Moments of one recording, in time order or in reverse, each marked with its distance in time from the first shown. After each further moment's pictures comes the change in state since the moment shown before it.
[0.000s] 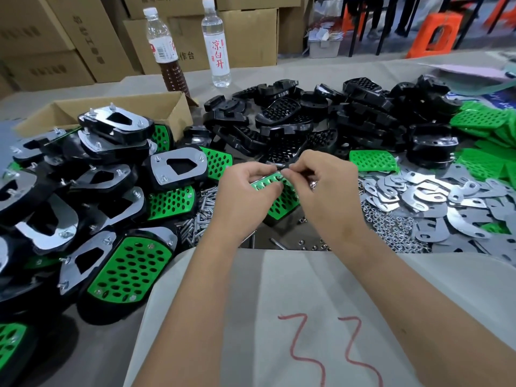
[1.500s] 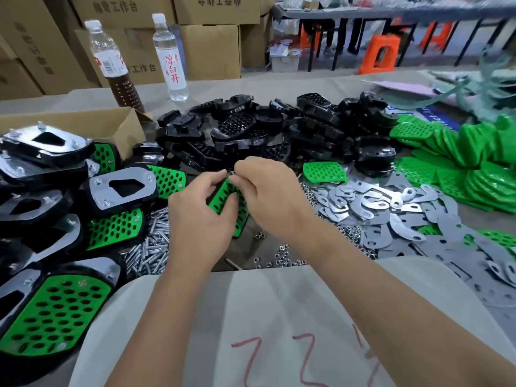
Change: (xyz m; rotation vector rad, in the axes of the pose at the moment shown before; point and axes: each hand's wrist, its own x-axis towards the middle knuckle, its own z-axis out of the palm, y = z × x) left_hand -0.007 -0.003 0.016 0.280 0.207 0.280; right_hand 0.028 -0.008 -0.009 -0.152 -0.288 -0.005
